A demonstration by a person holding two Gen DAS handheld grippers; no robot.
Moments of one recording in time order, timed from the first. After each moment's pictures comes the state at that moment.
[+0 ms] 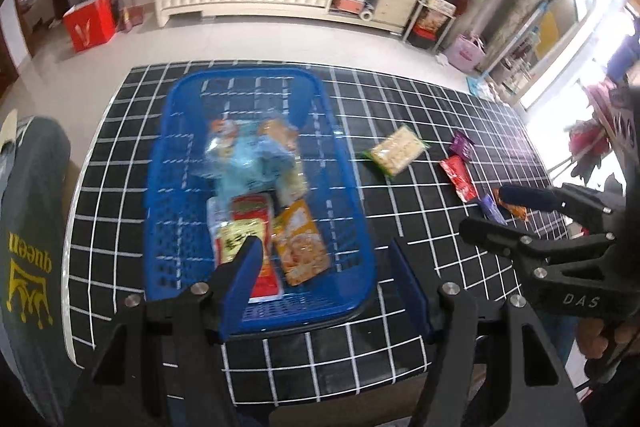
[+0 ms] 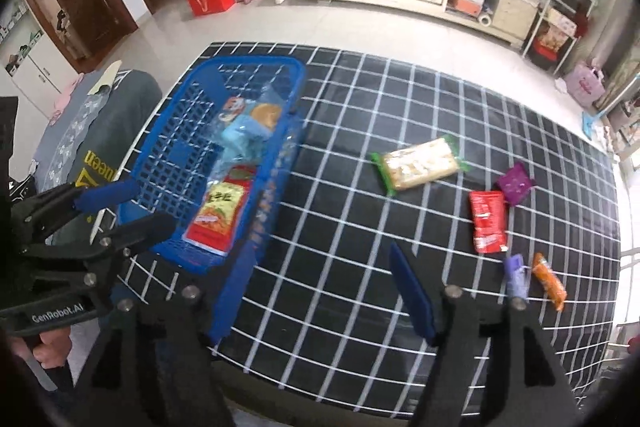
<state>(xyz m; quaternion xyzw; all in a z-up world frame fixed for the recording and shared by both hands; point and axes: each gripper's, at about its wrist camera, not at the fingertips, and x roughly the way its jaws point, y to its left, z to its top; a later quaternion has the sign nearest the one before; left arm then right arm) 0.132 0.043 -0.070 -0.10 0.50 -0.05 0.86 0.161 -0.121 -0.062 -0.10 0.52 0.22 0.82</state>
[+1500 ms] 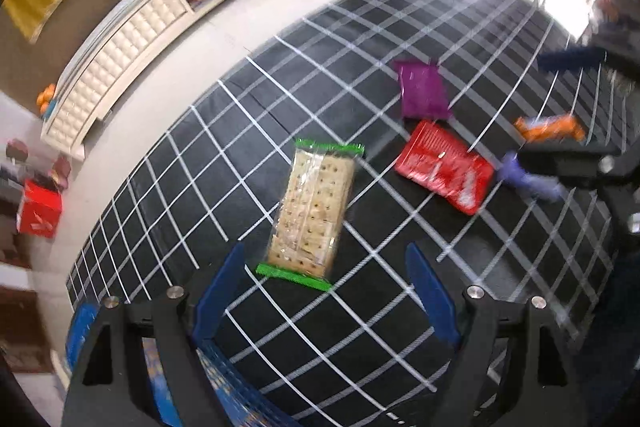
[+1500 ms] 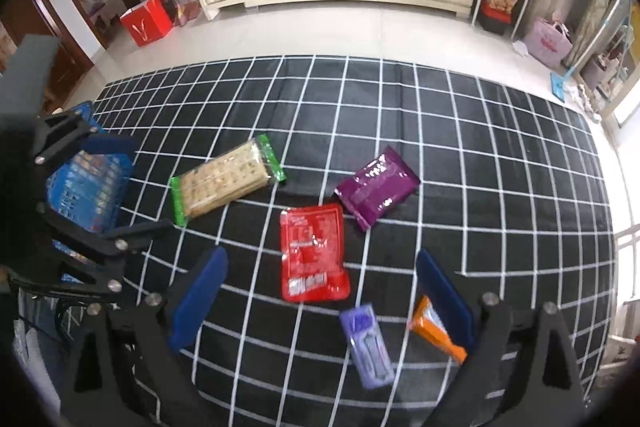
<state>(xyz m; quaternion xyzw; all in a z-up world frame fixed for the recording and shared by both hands) 0.339 -0.170 -0.160 0.23 0.55 -0.18 0.78 0.299 -0.315 -0.138 -0.05 0.53 0.17 0.83</state>
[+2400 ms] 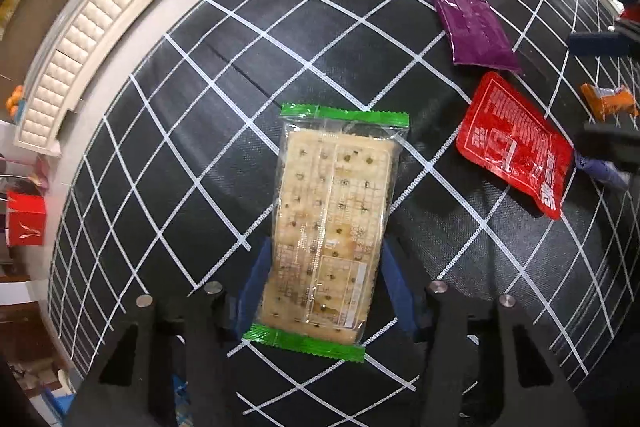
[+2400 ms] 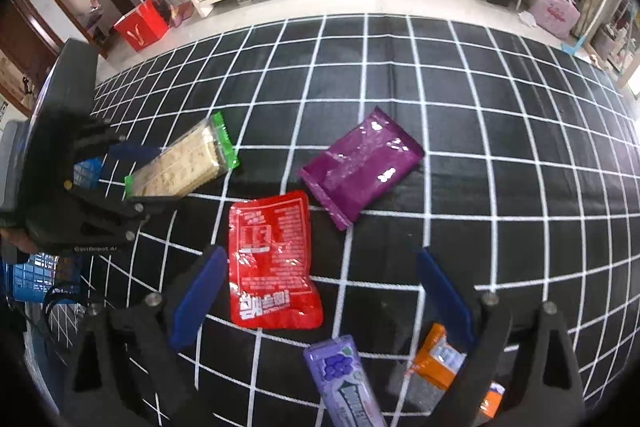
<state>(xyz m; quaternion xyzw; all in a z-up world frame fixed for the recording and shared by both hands) 0.390 -0.170 -0.247 0.24 0.61 -0.19 0.73 0.323 -0.345 -0.199 -0.01 0.55 0.18 0.82</state>
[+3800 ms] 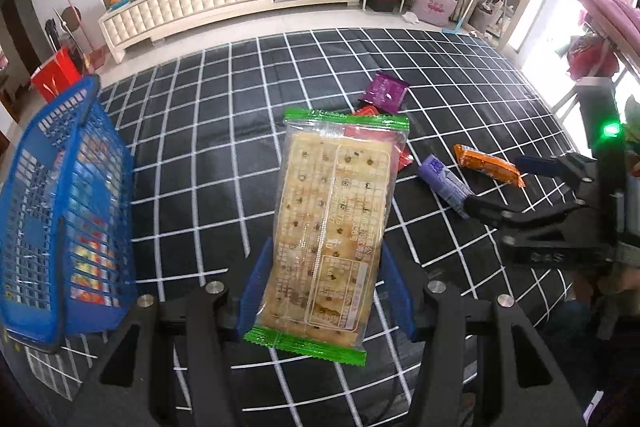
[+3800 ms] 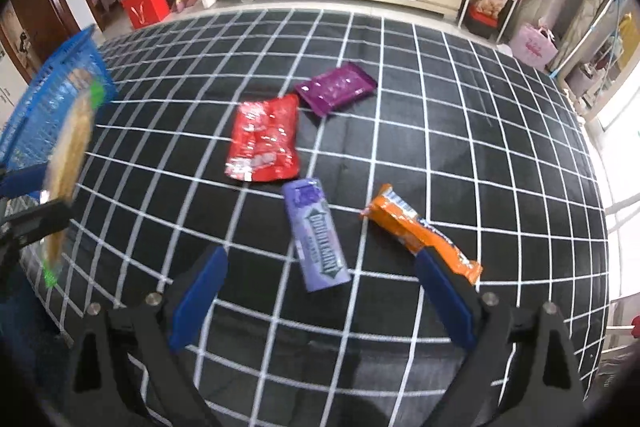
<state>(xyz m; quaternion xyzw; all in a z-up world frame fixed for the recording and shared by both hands) 0.183 -0.188 -0.147 -0.01 0.51 -0.07 0.86 0.223 -0.369 -0.195 -0.09 0.51 0.15 0.84</state>
